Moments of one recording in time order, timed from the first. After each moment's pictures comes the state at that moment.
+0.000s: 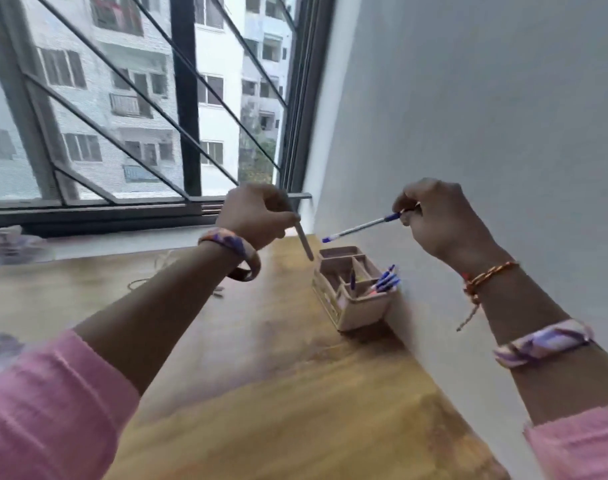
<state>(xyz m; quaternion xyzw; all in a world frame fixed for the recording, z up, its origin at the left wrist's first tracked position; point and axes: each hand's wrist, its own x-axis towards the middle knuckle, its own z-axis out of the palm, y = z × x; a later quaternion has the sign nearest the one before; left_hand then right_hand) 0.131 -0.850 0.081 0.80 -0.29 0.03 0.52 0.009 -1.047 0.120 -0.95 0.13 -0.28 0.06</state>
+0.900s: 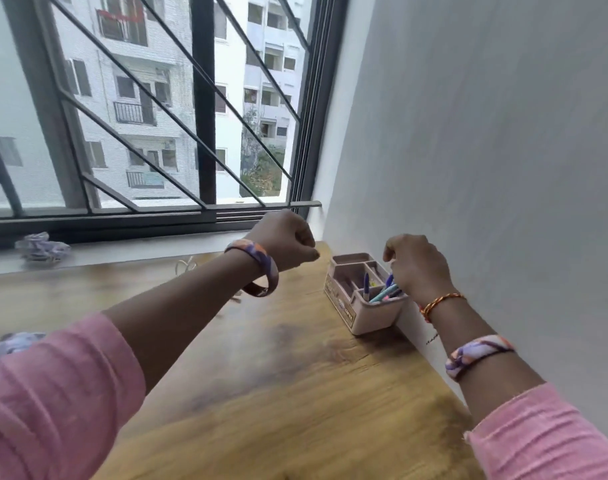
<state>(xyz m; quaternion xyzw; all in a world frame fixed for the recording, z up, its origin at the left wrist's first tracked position) 0.121 -0.840 0.082 0.85 -0.39 0.00 0.35 0.017 -1.016 0.069 -0.95 0.26 -0.18 0.02</state>
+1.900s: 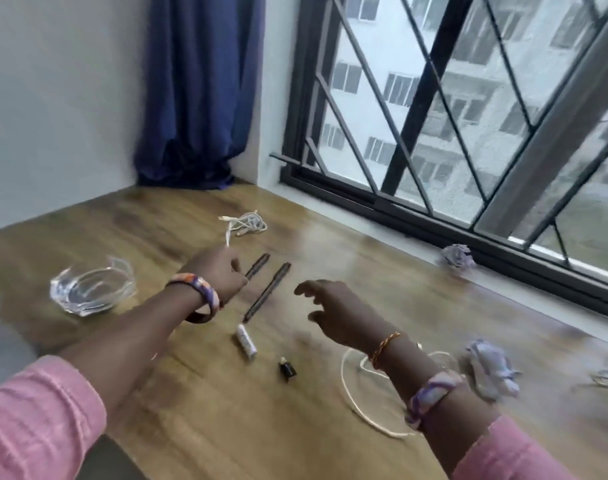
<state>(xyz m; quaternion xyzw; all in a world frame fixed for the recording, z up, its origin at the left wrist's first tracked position) 0.086 -0.204 -0.027 0.94 0.23 0.04 0.24 0.148 -0.411 -0.036 -0.89 -0.42 0.08 0.16</state>
